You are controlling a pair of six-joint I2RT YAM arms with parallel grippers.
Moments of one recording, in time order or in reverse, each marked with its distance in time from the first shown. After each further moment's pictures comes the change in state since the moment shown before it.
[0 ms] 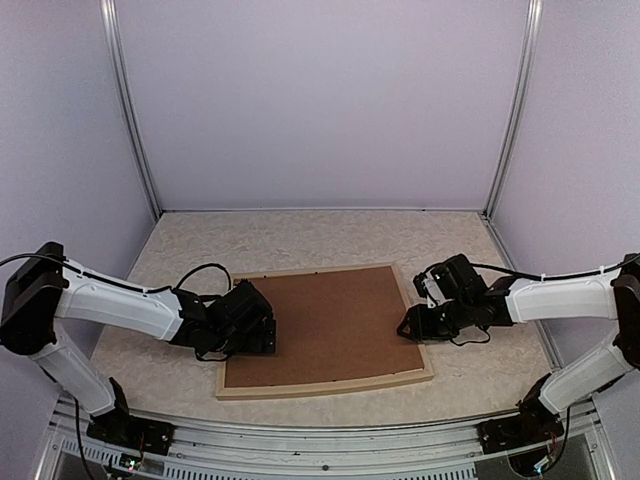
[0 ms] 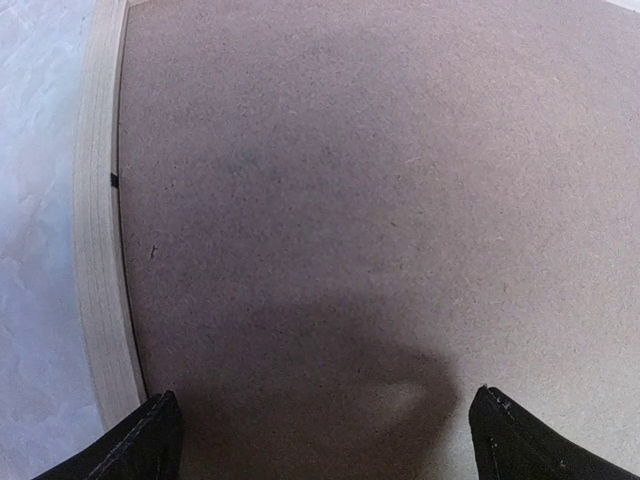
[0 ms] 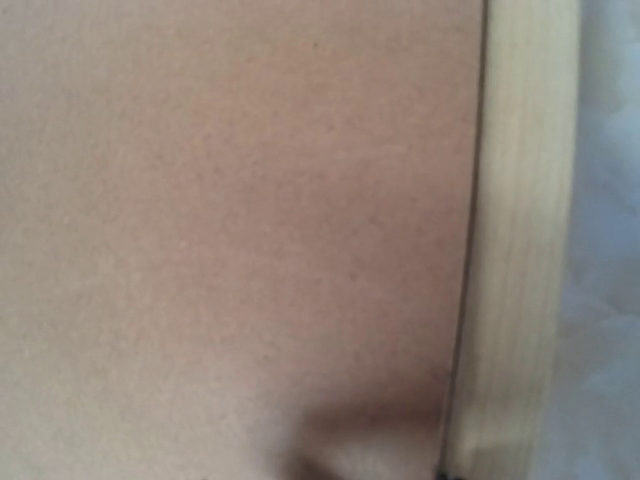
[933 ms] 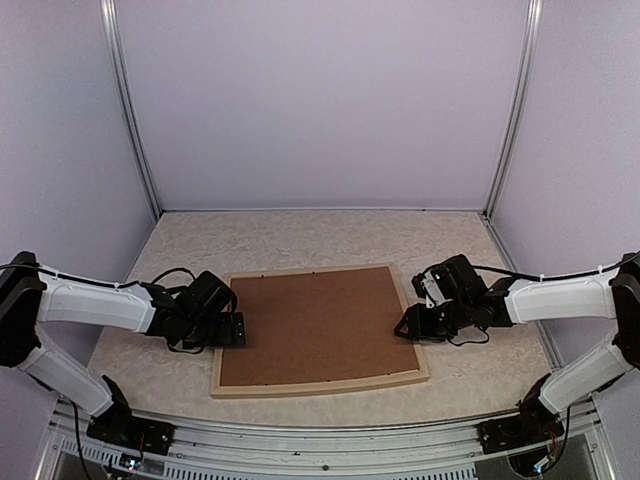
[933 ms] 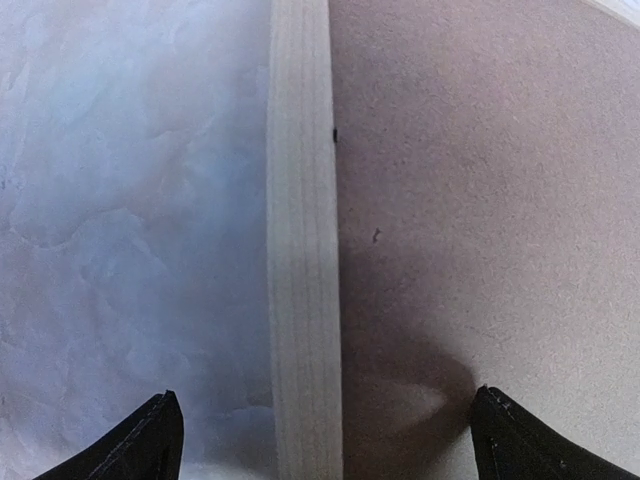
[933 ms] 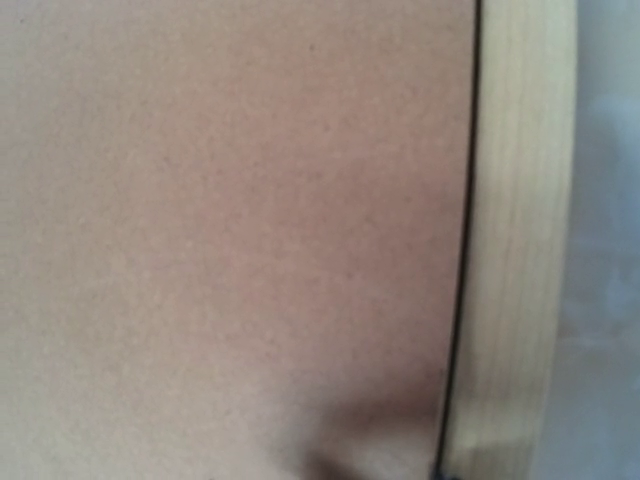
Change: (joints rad) left arm 0.217 -0.142 -0.117 -0.057 0.111 0.018; right arm -0.003 0.000 -0.013 0.042 -0.040 0.043
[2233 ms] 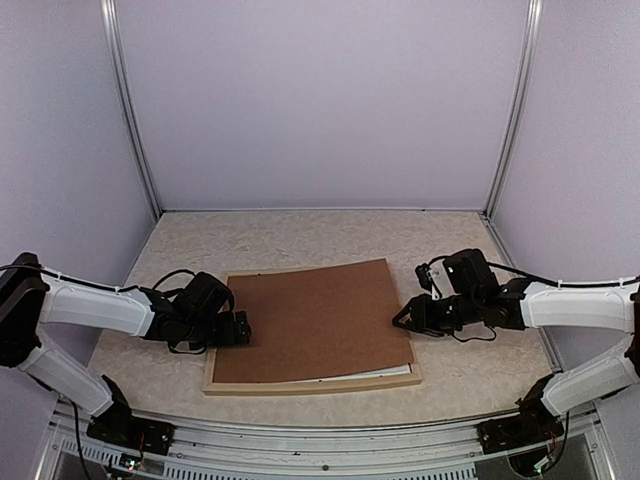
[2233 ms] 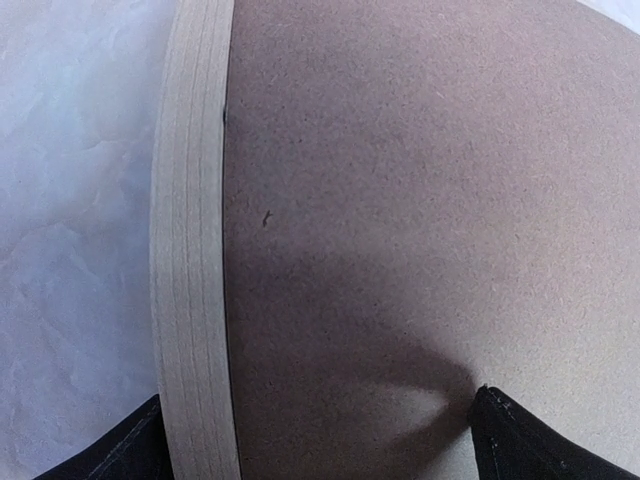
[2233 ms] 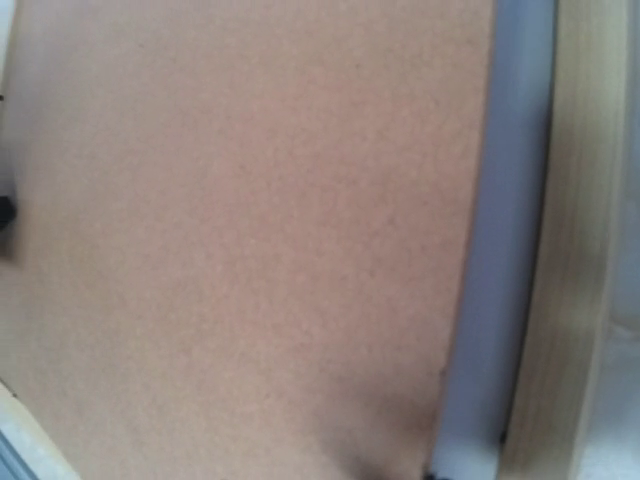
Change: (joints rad) left arm 0.015 0.003 -0.051 0.153 0.097 0.015; right arm -0.002 -0.117 -0.023 0.053 -0.096 0.068
